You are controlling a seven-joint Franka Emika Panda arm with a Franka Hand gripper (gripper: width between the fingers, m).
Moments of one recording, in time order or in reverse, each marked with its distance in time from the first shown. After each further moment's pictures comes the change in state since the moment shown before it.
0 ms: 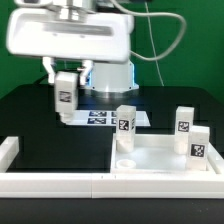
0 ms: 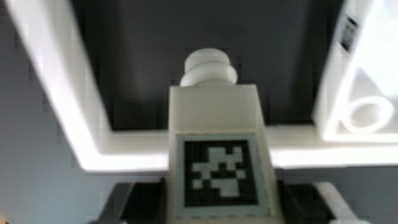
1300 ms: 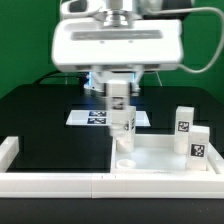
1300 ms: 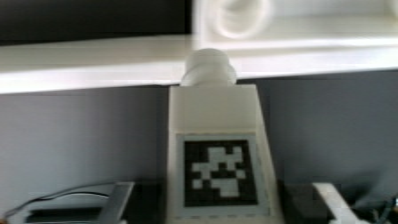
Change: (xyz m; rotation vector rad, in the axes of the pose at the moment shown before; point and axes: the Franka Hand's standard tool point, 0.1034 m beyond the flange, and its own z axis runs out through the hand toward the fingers) arm 0.034 -0.096 0.006 0.167 0.103 0.081
